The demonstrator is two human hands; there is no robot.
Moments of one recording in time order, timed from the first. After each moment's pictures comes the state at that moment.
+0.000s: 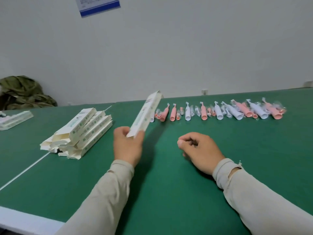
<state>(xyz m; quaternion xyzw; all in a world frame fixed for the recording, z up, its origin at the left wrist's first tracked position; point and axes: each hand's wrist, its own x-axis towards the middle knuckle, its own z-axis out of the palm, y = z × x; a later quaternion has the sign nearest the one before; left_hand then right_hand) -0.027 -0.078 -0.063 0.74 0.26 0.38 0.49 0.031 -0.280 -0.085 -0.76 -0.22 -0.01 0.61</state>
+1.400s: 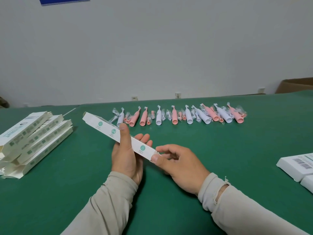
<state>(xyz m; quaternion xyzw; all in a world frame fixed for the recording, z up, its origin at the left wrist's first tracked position) 0.018 -0.168 -0.070 0.37 0.13 0.22 0.89 0.024 -0.314 -0.086 -0.74 -0.19 0.10 0.63</state>
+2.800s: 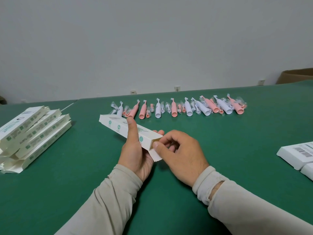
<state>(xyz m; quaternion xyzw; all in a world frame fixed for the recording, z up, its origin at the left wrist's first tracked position) 0.015 -0.180 -0.070 0.35 0.11 0.01 0.93 0.018 -0.308 -0.086 -0.76 -0.20 -0.10 0.60</state>
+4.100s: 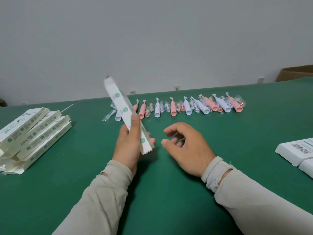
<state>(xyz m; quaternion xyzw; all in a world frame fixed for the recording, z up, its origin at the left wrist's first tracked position) 0.005 -0.168 -0.061 0.65 0.09 0.16 0.74 0.033 -0.328 -0.081 -0.79 -0.25 -0.13 0.54</state>
